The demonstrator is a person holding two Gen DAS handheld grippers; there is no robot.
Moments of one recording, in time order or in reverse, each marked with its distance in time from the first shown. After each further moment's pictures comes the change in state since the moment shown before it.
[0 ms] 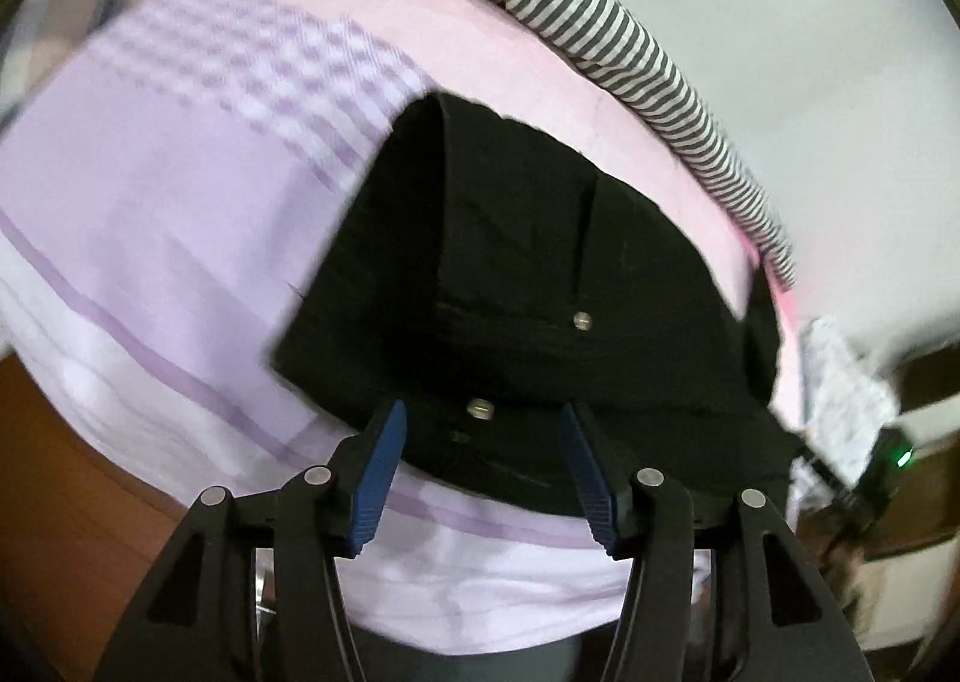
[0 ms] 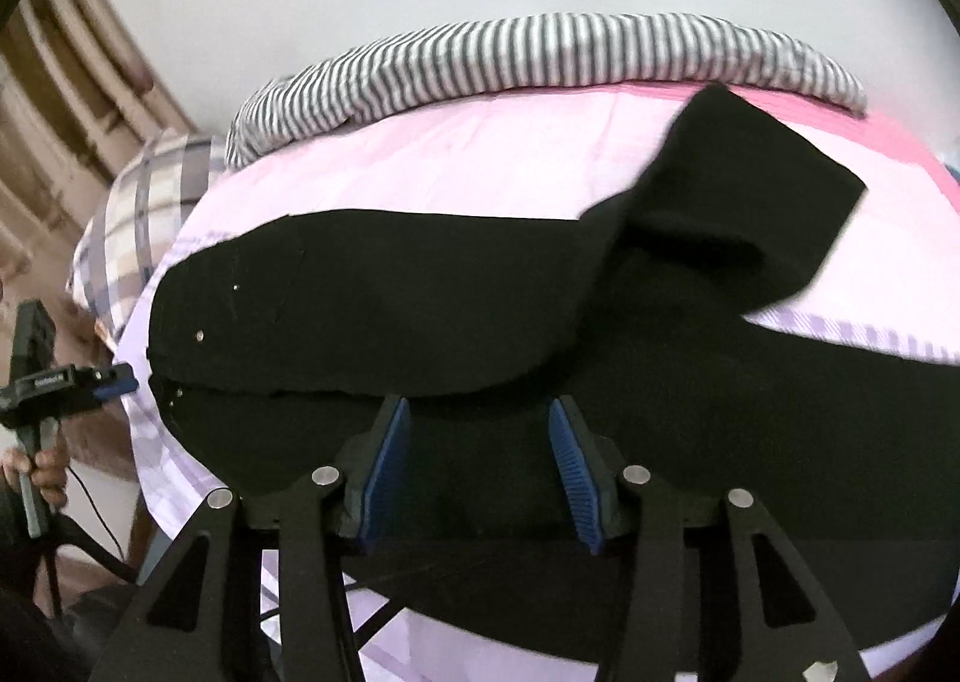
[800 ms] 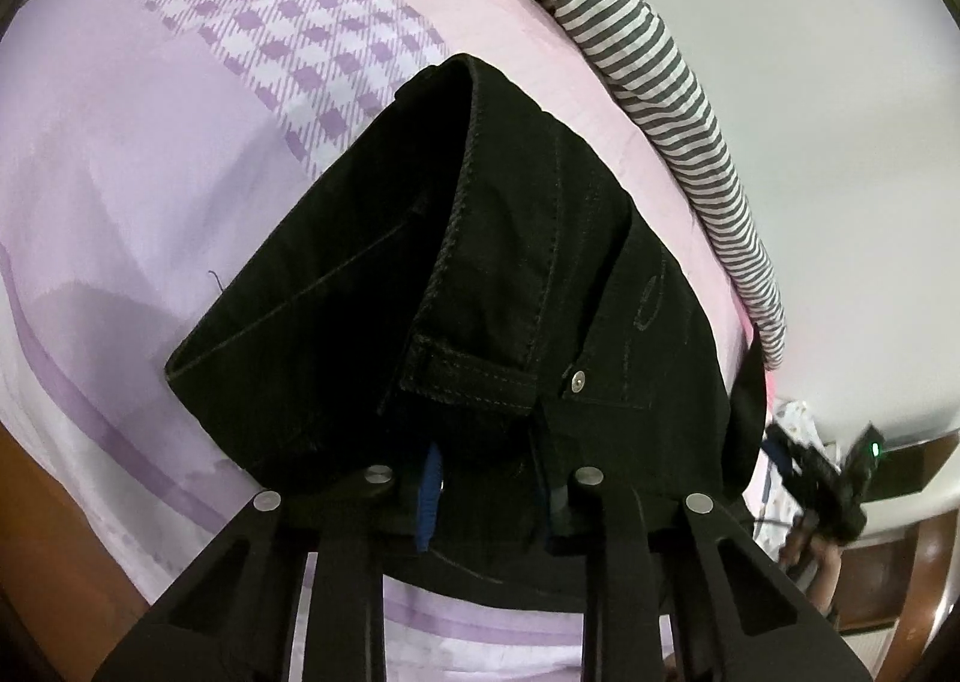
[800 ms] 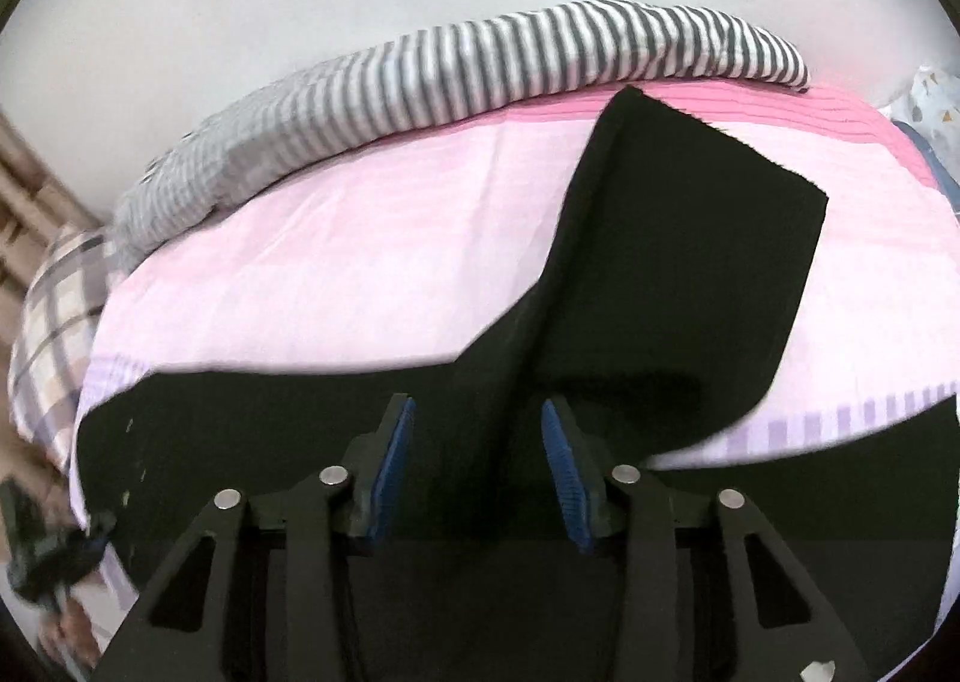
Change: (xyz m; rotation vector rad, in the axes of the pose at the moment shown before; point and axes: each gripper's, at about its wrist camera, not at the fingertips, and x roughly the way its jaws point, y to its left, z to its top) left arm 0.040 0.008 0.019 -0.170 -0.061 -0.052; right arm 0.064 -0.058 0.106 0.211 0.018 -0.168
